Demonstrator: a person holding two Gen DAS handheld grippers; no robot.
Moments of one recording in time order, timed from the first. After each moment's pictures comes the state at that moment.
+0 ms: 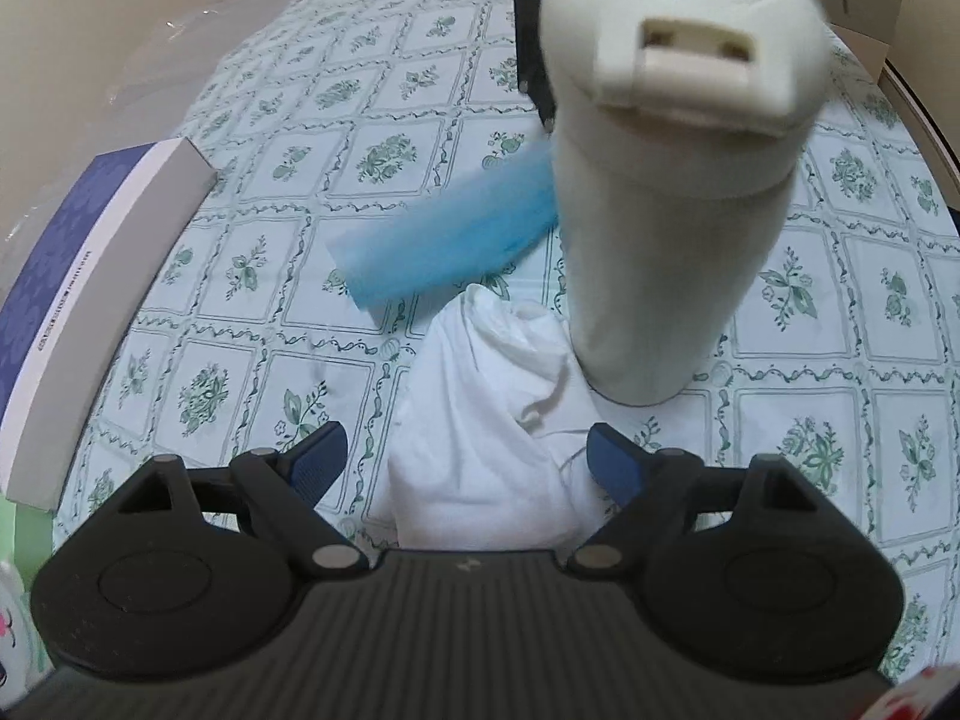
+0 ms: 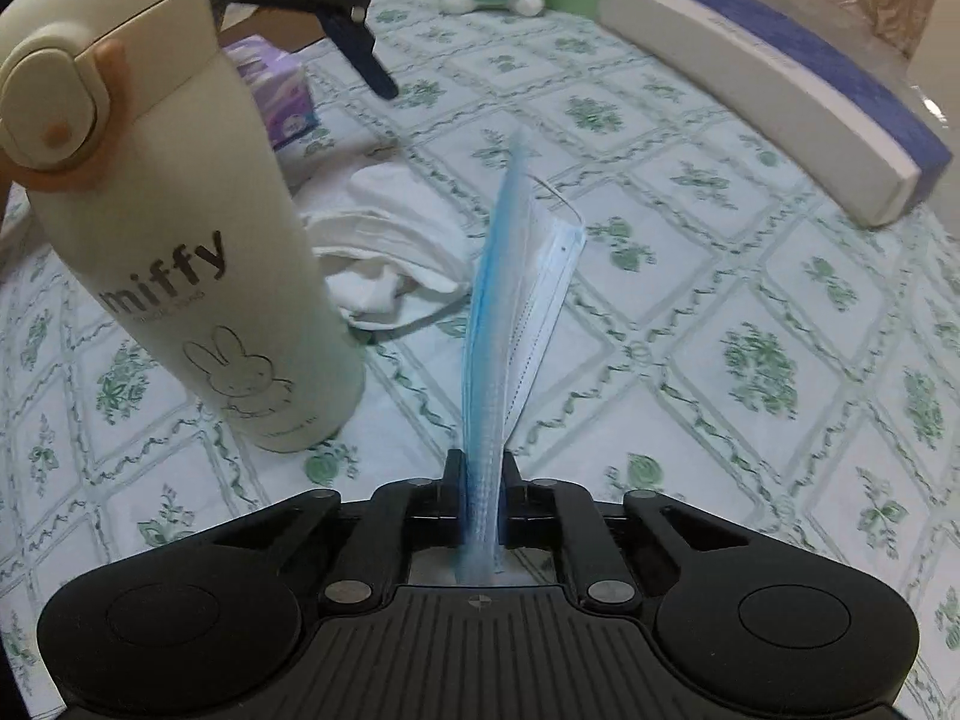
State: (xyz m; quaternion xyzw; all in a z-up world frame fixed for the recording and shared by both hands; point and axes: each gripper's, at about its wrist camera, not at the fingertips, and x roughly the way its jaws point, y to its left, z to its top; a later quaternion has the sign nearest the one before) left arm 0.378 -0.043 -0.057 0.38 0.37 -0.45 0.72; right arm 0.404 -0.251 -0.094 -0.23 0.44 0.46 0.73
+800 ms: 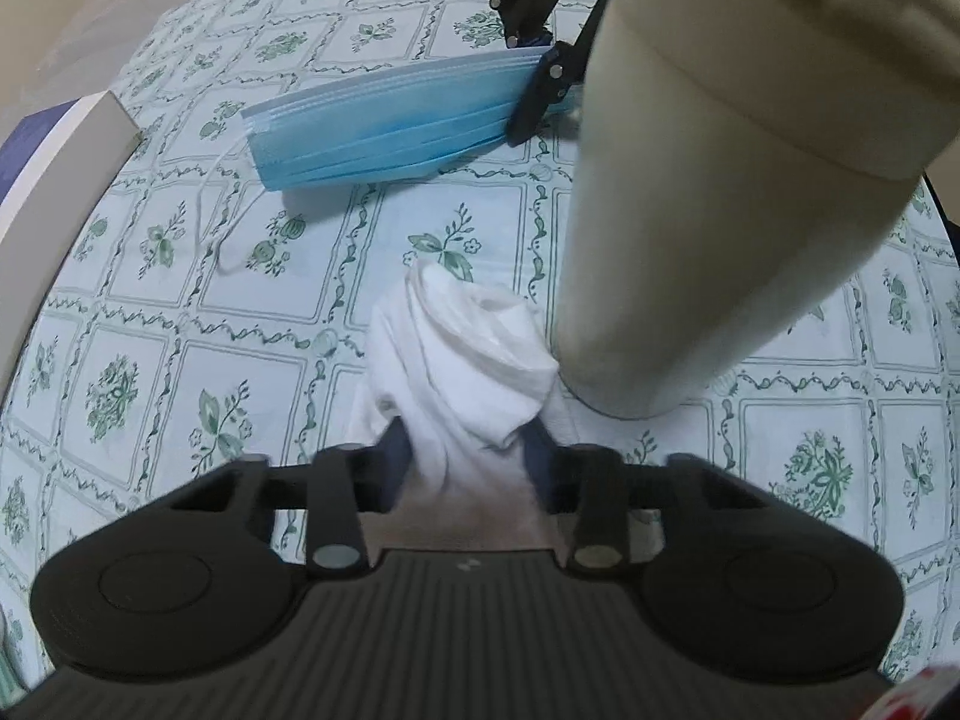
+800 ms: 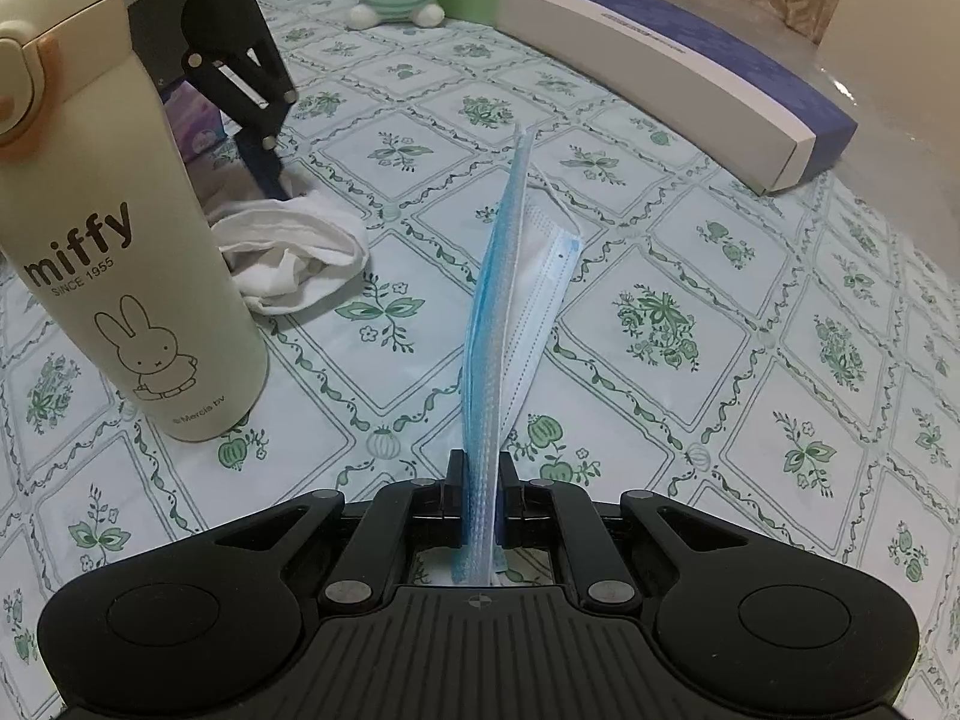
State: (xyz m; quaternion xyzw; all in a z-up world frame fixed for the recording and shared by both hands) left arm 0.399 -0.059 -0.091 0.36 0.41 -0.49 0.68; right arm 0.396 -0.273 -0.107 -0.22 0.43 0.39 0.78
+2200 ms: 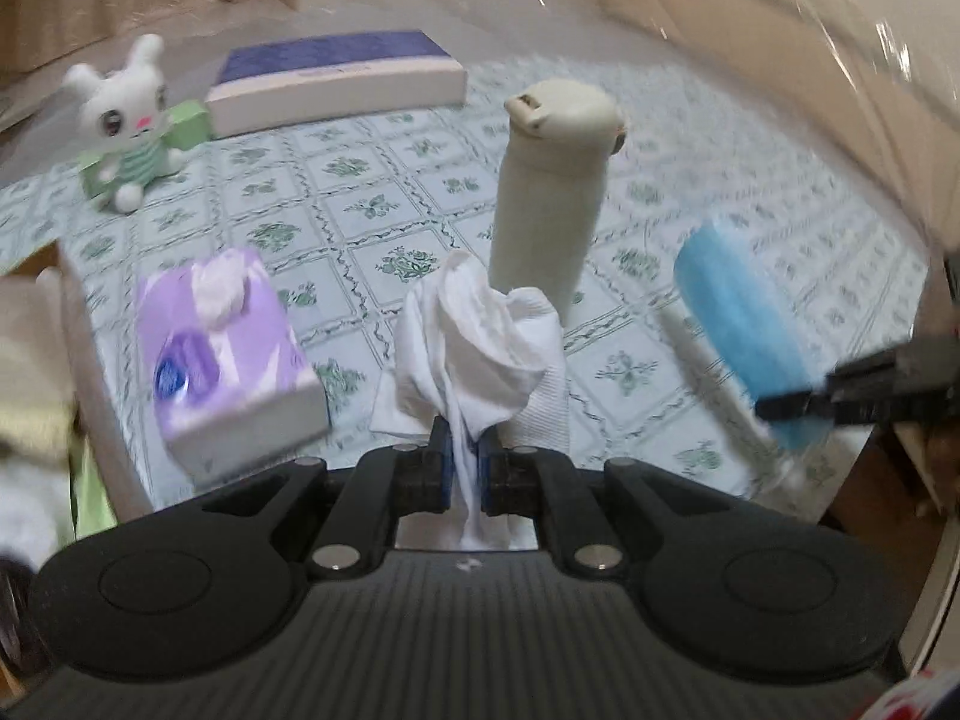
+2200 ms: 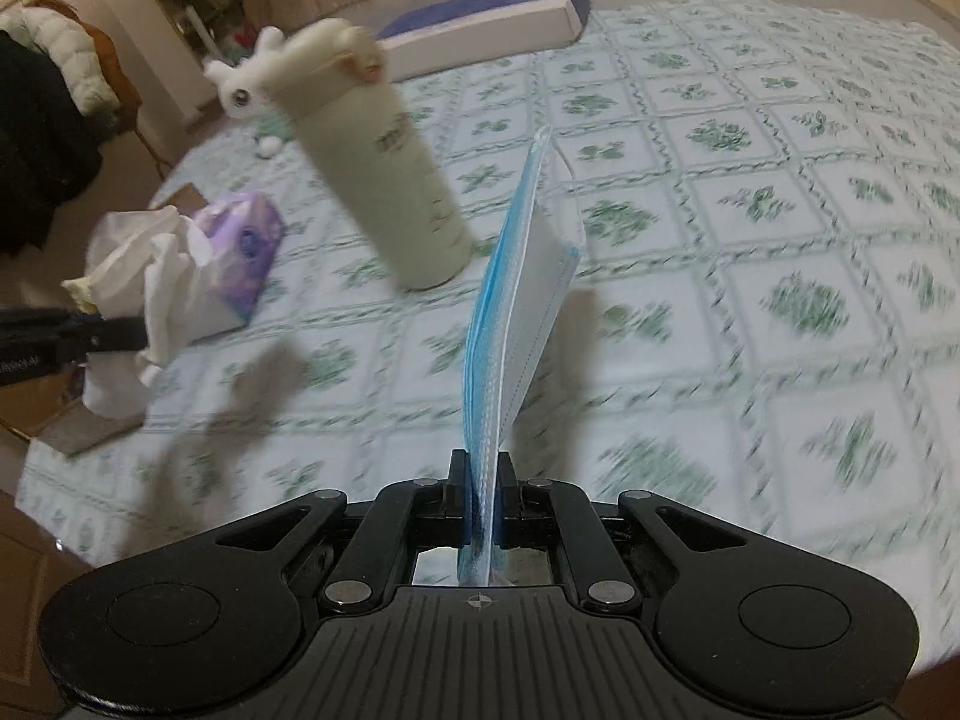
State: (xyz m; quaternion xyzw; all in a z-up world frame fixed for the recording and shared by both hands) left arm 0.161 0.014 0.014 0.03 0.43 -0.18 0.89; right arm 0.148 -0.294 -0.047 0.12 0.49 0.21 0.84
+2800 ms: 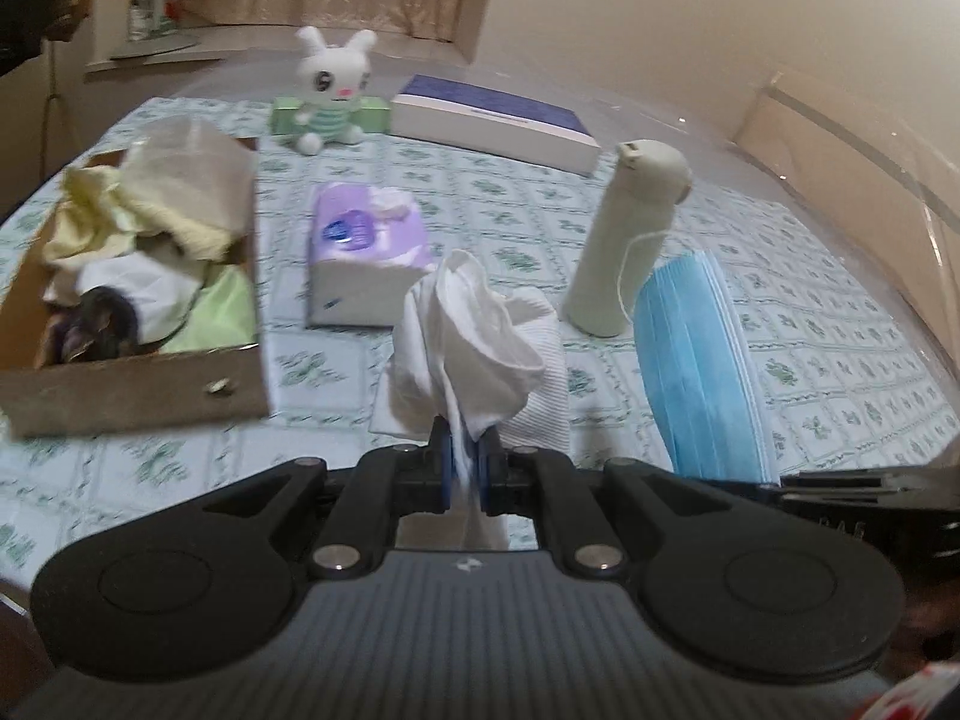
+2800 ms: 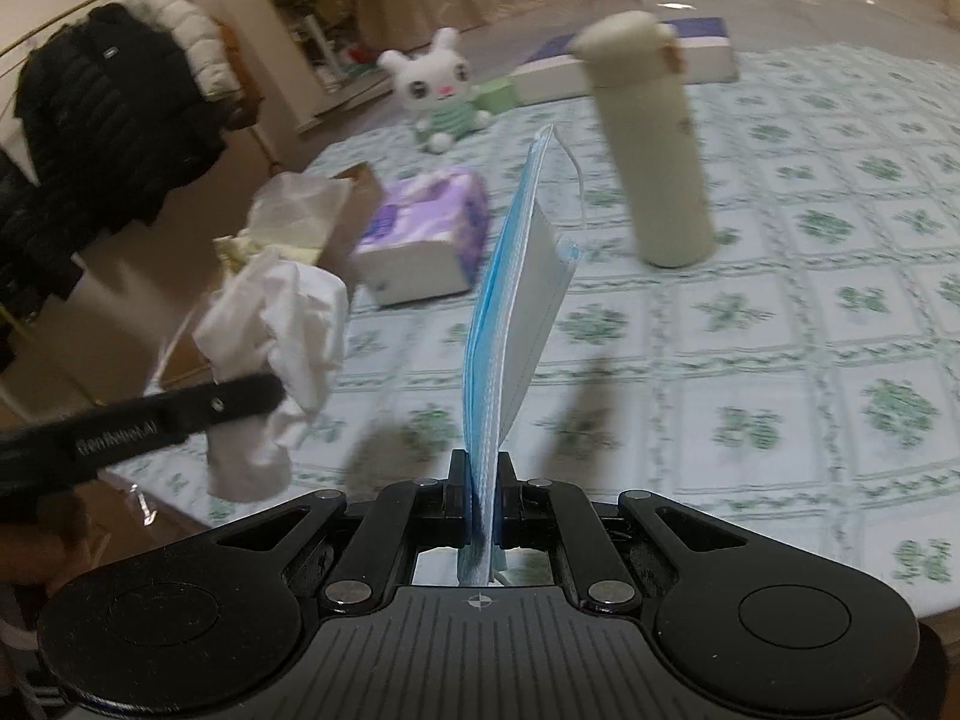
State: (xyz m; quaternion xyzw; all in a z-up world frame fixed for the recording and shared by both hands) left arm 0.029 0.052 0.018 -0.09 0.37 -0.03 0.93; right arm 0.071 -0.183 -0.015 0.12 0.43 0.29 0.84
